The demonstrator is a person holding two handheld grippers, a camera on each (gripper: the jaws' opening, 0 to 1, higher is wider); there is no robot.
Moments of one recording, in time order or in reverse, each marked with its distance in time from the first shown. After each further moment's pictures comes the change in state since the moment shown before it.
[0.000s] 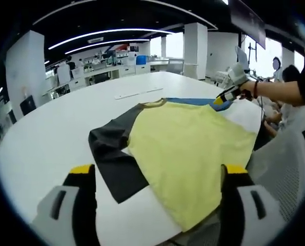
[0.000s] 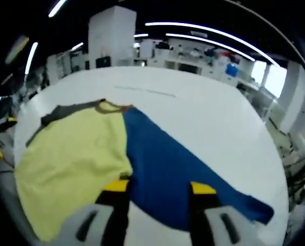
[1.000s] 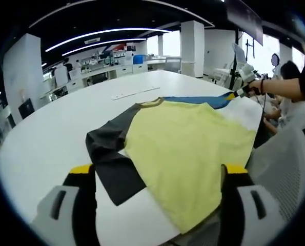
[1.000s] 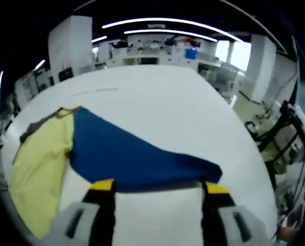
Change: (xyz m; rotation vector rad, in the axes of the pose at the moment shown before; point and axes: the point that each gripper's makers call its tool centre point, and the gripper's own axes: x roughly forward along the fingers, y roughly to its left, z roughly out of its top) left arm 0.004 -0.005 0.000 0.025 0.012 -0.005; right arm -0.047 -0.112 -0.065 0.205 0.048 -0.204
